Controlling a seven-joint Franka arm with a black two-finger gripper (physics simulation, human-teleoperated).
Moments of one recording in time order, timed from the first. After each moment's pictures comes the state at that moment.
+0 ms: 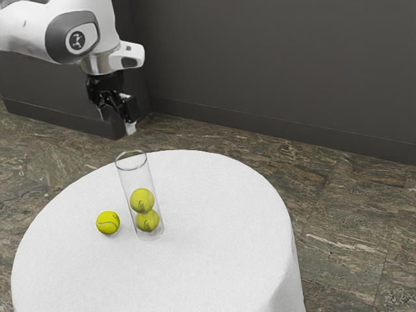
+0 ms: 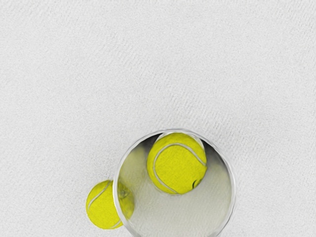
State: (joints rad) arm -0.07 -0.08 0.04 -1.78 0.08 1.74 0.15
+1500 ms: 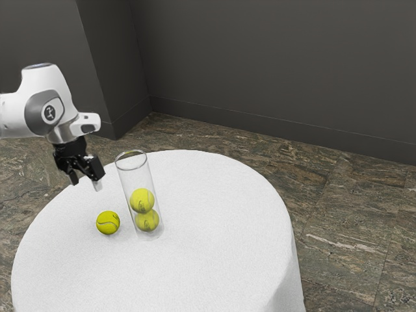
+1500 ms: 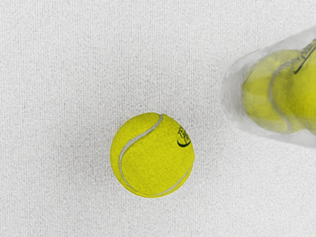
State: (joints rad) arm 0.01 -0.06 0.26 -2.21 -0.08 2.08 0.32
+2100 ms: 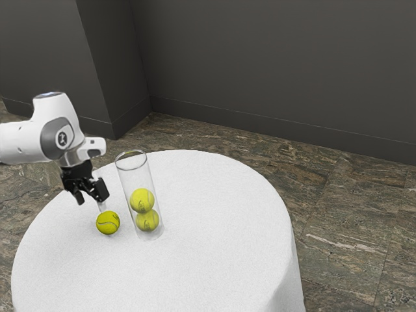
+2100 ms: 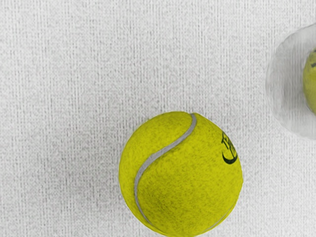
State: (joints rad) arm 0.03 0.07 0.26 -2.26 -0.14 2.22 0.41
